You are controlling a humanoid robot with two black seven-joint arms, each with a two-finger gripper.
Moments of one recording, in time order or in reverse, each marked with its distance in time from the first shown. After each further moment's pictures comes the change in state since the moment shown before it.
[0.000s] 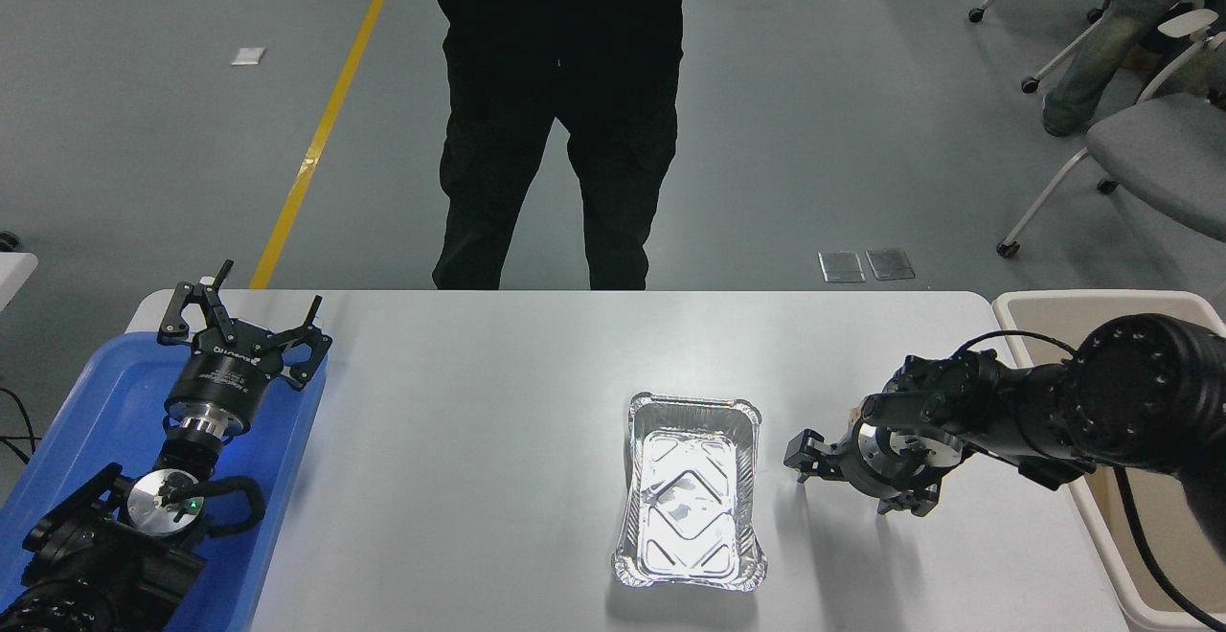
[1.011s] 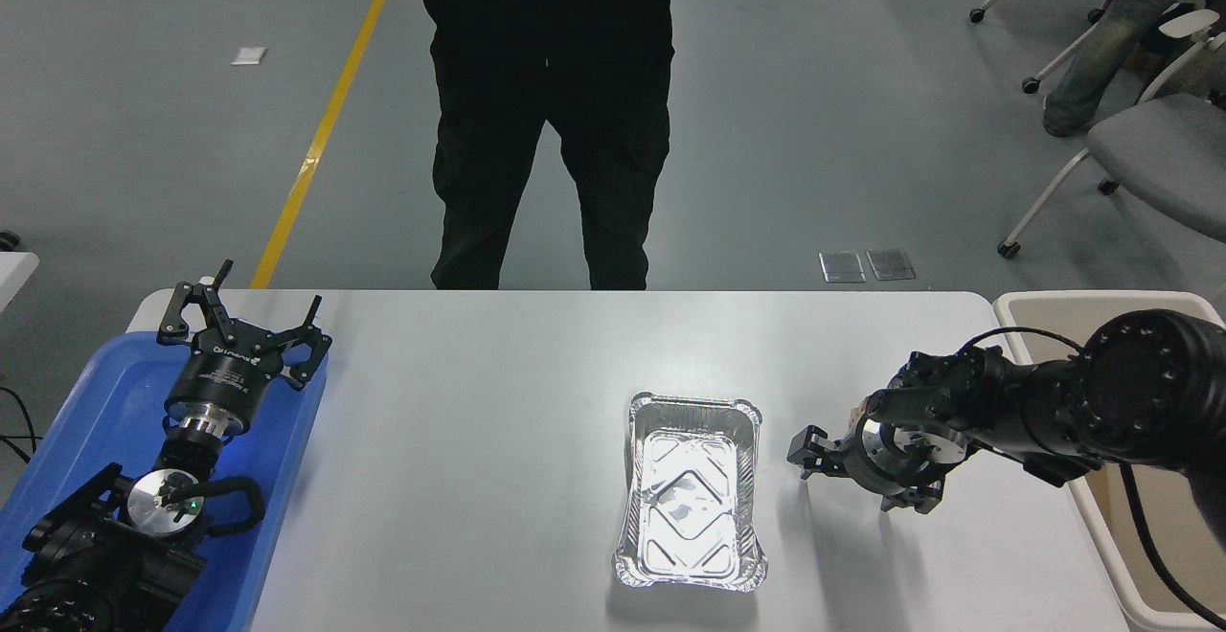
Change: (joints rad) left arm 0.000 0.000 0.000 0.000 0.000 0.000 -0.001; right arm 0.008 -0.010 0.000 0.006 0.001 0.004 -0.001
